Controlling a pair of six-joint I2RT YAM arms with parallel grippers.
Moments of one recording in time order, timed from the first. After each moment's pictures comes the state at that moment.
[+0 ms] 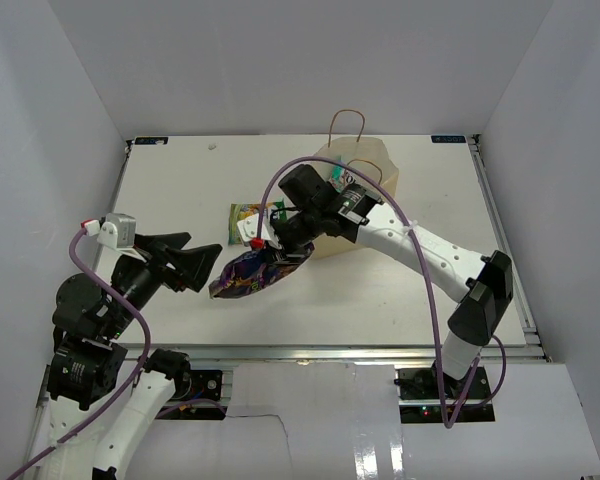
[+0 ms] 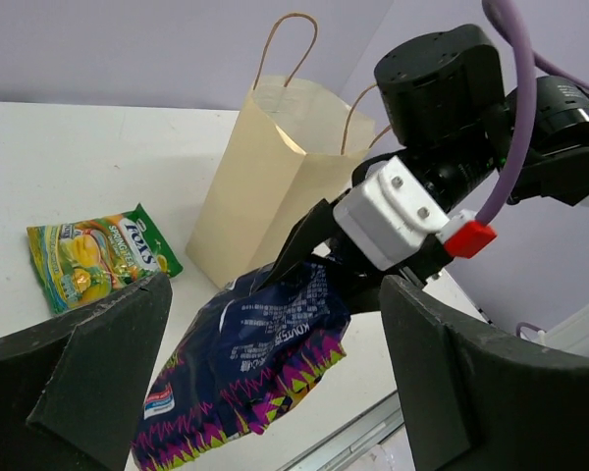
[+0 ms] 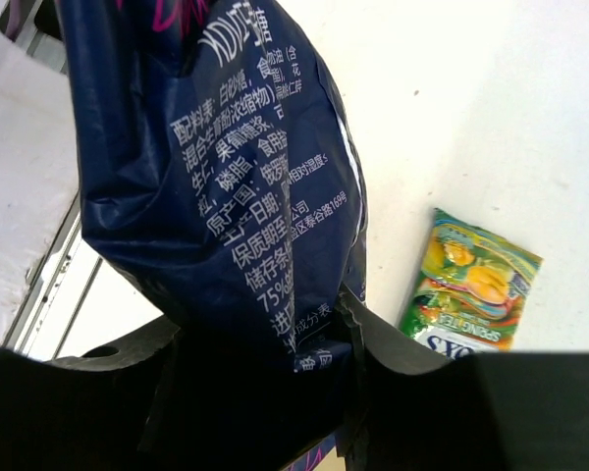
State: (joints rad) left arm -0.29 0.42 1.01 -0.51 0.27 -0.43; right arm 0.96 1.72 1.71 -0.84 -0.67 -0.93
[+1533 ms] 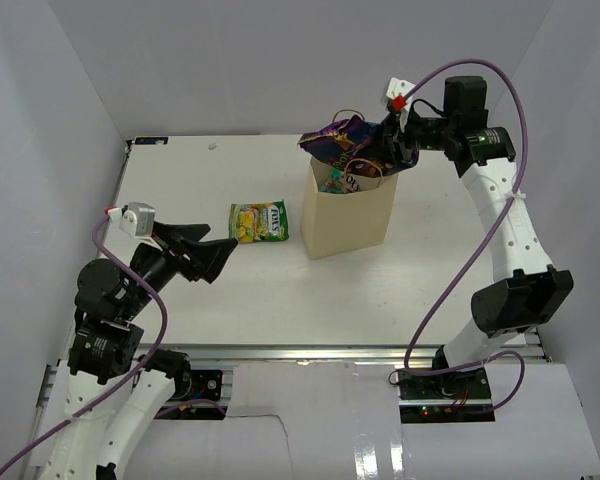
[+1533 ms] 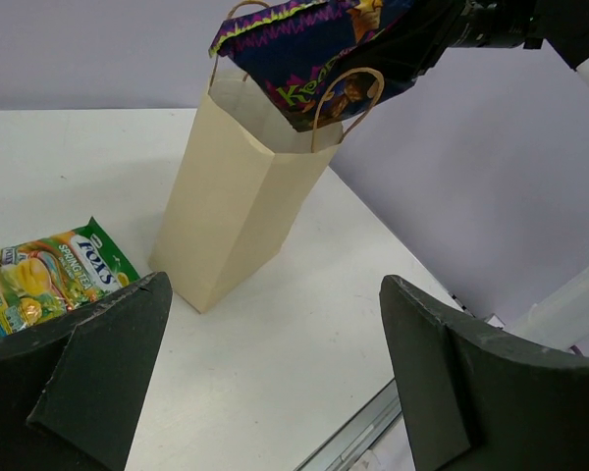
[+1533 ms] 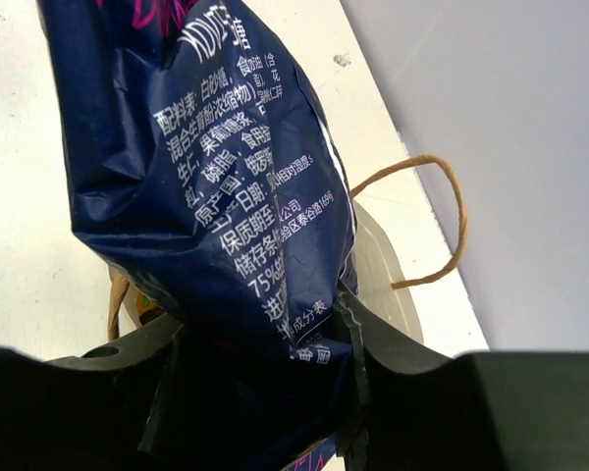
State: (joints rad) left arm -0.29 0.47 0.89 -0.30 0.38 -0.46; right arm 0.19 1.63 1.87 -0.71 -0.93 -0.70
